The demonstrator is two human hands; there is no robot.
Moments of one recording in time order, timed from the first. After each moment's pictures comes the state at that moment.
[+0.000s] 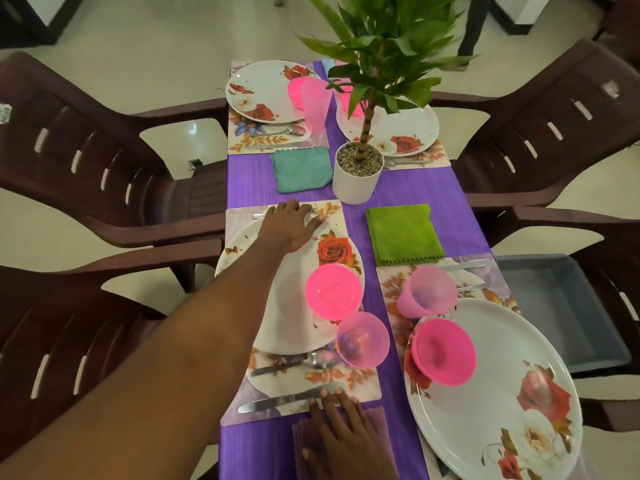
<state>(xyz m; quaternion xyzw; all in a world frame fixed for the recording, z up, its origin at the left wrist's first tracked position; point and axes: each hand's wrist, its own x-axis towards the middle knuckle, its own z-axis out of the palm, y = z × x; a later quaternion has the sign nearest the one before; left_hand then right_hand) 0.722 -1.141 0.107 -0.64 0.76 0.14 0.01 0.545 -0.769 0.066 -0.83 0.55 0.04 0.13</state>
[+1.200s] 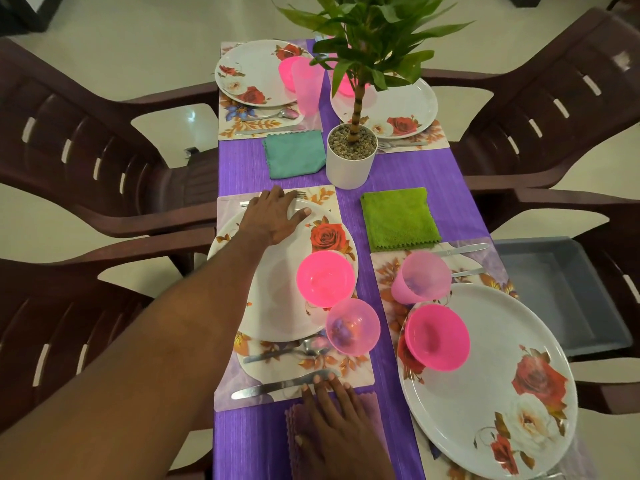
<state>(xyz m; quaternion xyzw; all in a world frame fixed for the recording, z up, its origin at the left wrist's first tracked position) 0.738 -1.138 0.094 -0.64 0.76 0.12 0.00 0.541 -0.771 0.068 -0.82 0.53 0.05 0.20</state>
